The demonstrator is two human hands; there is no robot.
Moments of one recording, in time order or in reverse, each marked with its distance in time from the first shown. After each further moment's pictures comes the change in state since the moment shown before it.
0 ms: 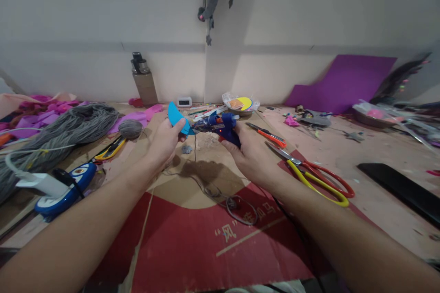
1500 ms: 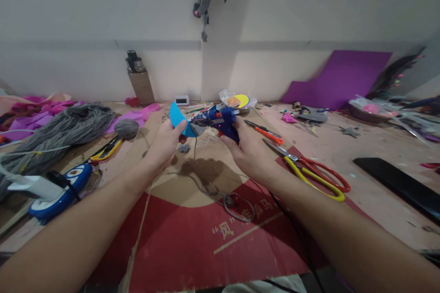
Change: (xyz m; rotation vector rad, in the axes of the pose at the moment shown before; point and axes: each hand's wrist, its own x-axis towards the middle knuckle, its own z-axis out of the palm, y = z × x) left_hand -0.003 -0.005 0.003 0.070 -0.049 -0.015; right_hand 0.001 0.004 0.000 0.038 0.058 -0.016
